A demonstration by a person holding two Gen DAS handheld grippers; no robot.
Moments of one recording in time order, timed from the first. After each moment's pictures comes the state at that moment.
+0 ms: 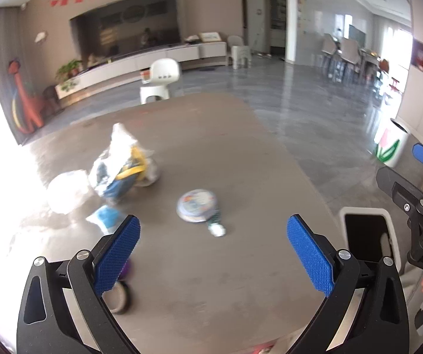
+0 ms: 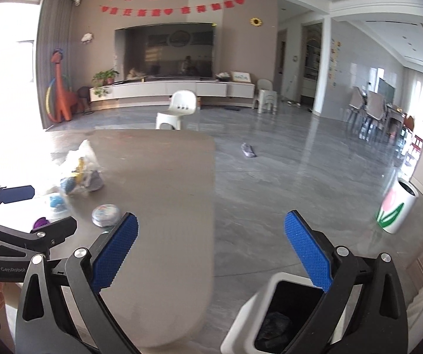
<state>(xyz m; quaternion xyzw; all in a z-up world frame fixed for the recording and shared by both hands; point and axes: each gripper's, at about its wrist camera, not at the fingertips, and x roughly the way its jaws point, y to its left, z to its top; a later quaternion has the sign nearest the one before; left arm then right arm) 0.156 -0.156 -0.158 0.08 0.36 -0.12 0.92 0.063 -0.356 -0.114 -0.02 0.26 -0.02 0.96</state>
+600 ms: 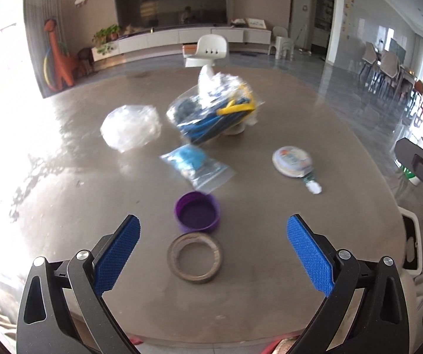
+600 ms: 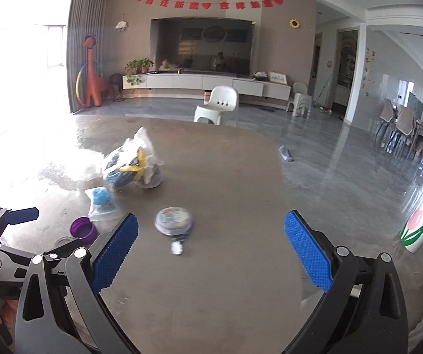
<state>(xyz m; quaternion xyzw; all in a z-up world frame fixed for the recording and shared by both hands) 0.160 -0.041 -0.212 0.02 0.40 -0.04 0.91 0.092 -0.249 -0.136 -0.04 0.28 0.05 0.96</state>
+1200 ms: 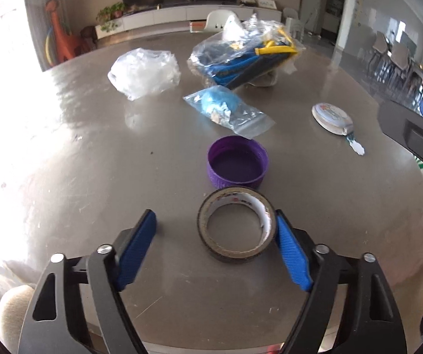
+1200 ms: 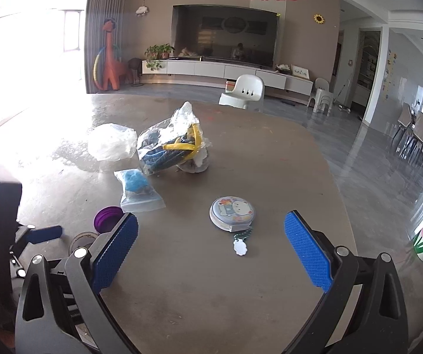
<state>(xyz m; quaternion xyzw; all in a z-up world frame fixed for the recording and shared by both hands) 0.166 -0.017 -0.266 0.02 0.45 -0.03 0.89 0.111 -0.190 -0.167 -0.07 0.30 0.08 0.95</state>
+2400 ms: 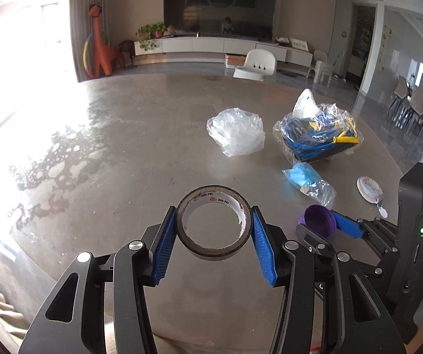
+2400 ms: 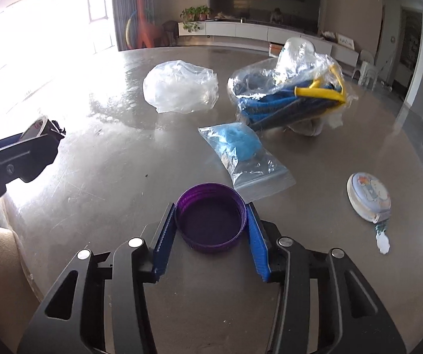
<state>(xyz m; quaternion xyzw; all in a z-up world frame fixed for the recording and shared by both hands) 0.161 0.086 -0.211 -0.03 0.37 0.04 0.93 0.149 -0.090 -0.222 -0.06 0.39 0.17 0.90</state>
